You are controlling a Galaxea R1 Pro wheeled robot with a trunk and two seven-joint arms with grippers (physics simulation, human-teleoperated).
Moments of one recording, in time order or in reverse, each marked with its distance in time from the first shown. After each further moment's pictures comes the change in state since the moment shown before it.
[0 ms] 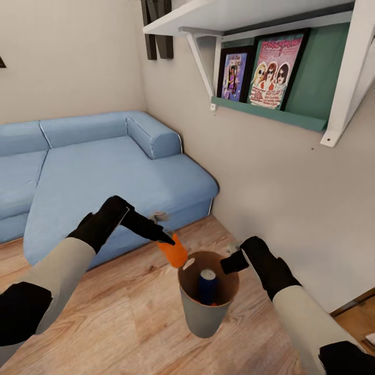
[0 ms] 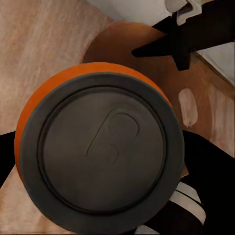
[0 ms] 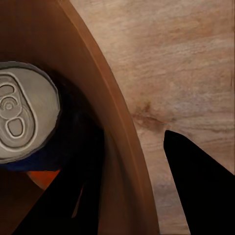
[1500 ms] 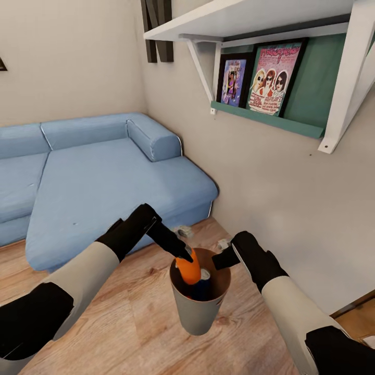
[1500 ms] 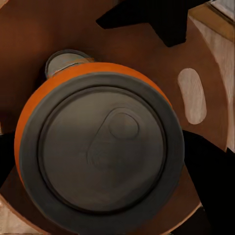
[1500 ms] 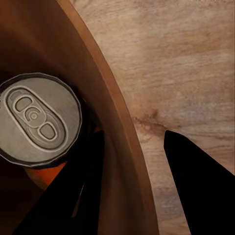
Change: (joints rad) left arm 0.013 -0.131 -0.182 0.022 0.015 0.009 0.124; right arm -0.064 0.062 0.017 0.080 -0.004 0.005 -0.039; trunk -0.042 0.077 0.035
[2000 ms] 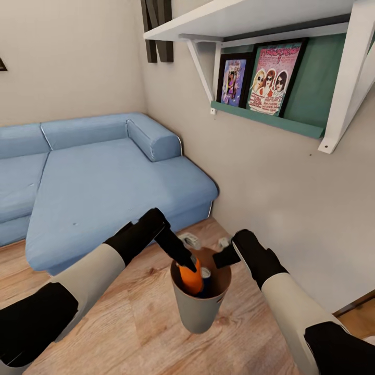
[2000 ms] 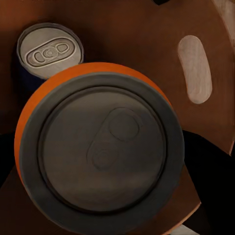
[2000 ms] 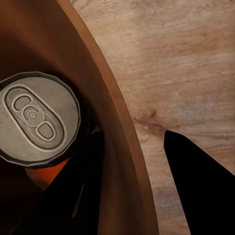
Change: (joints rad) left arm 0.001 -0.028 -0.116 0.001 -0.001 0.000 0.002; right arm -0.021 -0.001 -0.007 0.026 0.002 0.000 0.000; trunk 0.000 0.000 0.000
